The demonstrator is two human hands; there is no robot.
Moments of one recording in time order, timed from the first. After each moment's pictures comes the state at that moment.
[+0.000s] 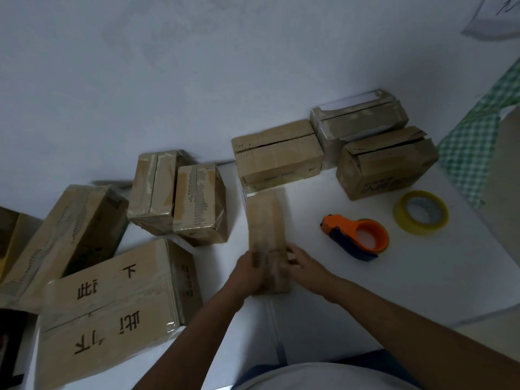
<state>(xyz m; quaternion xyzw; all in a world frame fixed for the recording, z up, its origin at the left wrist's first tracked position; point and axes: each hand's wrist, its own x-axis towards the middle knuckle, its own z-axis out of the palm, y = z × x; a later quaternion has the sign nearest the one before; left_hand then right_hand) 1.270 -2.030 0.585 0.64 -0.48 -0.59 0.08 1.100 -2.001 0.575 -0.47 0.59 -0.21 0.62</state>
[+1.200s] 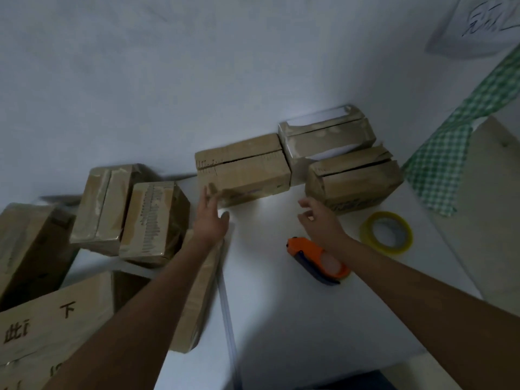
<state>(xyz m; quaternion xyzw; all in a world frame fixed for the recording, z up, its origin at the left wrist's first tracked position) 1.211 -2.180 0.587 0.66 -0.68 -0.29 0.14 0.960 -2.107 0.593 -0.52 0.72 -0.27 0.38</state>
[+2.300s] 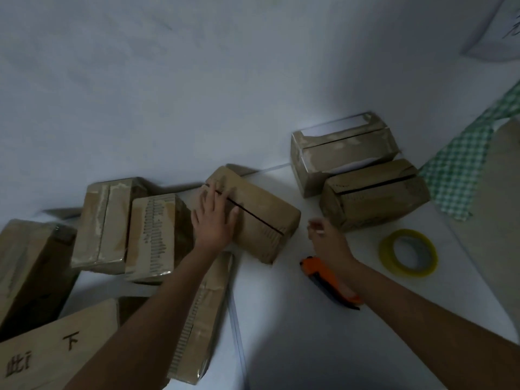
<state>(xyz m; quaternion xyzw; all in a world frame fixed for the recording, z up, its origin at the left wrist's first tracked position) 1.217 -2.219 0.586 0.67 -0.71 -0.22 0.10 0.980 -2.129 0.568 -0.37 0.75 -0.31 0.45</state>
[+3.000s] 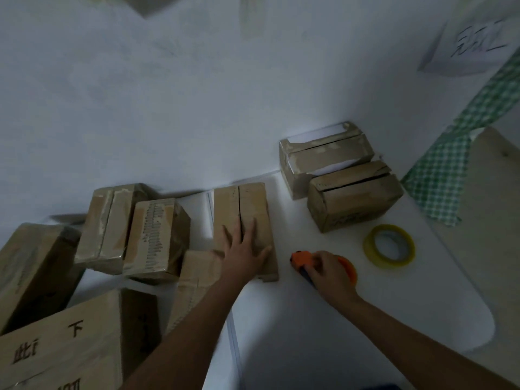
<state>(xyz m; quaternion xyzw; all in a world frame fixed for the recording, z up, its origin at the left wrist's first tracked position) 1.170 -2.130 0.579 0.62 -0.72 -0.30 0.00 0.975 -2.034 0.566 -0.47 0.77 -0.24 0.36</state>
